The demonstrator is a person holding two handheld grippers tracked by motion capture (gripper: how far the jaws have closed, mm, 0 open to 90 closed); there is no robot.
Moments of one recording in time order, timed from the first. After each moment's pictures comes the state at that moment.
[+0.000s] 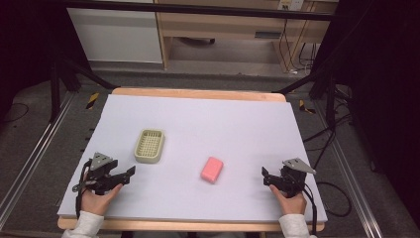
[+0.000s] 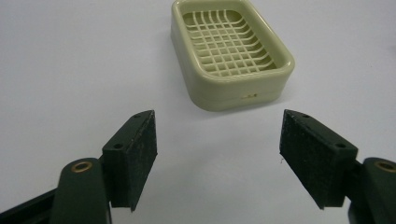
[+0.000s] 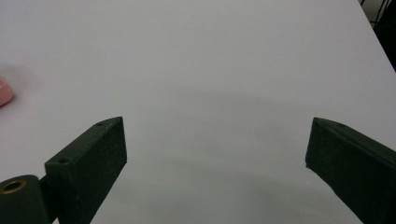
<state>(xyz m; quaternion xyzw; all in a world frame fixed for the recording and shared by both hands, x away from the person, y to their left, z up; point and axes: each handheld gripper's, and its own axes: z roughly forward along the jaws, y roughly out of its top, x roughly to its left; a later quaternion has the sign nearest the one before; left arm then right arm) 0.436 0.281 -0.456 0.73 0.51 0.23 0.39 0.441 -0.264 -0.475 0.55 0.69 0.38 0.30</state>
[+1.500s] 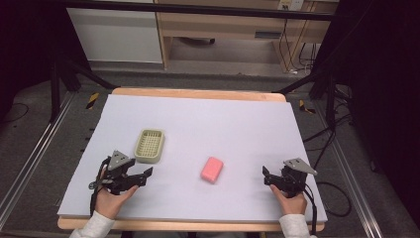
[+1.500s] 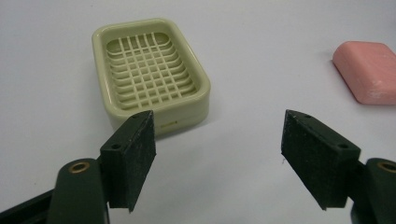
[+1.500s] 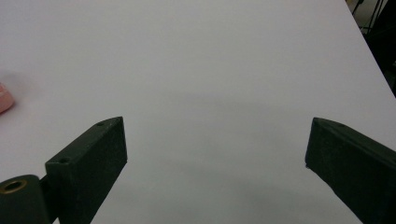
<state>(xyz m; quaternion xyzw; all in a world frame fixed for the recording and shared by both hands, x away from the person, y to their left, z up) 0.434 0.235 -0.439 0.76 0.46 0.21 0.41 0.439 -0.265 -0.472 0.55 0.68 0.38 0.31</state>
